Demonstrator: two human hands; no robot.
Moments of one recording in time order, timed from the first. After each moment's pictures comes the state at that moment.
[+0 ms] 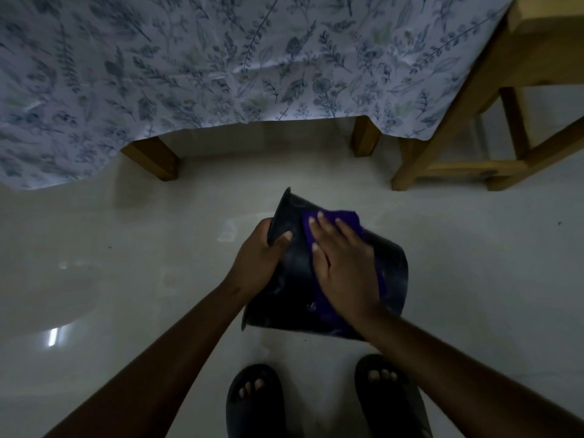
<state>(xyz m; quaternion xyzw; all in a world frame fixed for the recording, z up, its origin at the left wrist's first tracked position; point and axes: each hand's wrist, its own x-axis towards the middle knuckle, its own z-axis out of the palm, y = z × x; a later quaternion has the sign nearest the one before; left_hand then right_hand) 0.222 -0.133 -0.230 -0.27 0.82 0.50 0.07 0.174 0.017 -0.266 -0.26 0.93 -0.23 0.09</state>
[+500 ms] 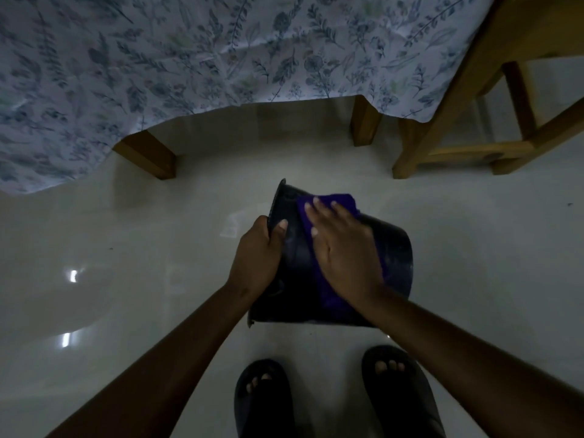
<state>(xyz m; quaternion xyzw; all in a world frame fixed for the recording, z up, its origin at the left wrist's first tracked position) 0.218 -0.126 -0.230 -0.29 0.87 0.40 0.04 0.161 0.015 -0.267 -0.28 0.93 -0.22 0.10</state>
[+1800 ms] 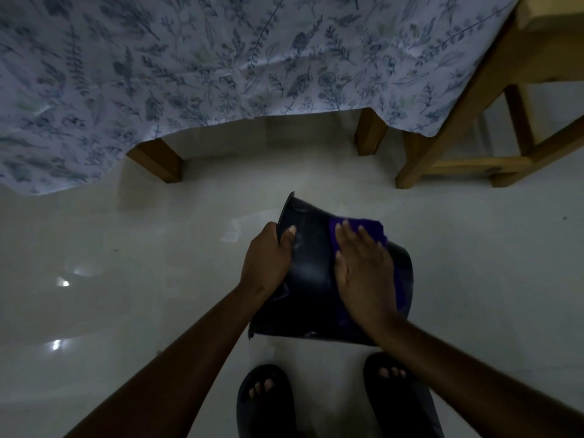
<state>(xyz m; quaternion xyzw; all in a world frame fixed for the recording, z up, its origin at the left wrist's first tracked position) 0.212 -0.135 -0.237 -0.31 0.86 0.40 0.05 0.183 0.033 -0.273 -0.19 0.96 -0.21 0.09</state>
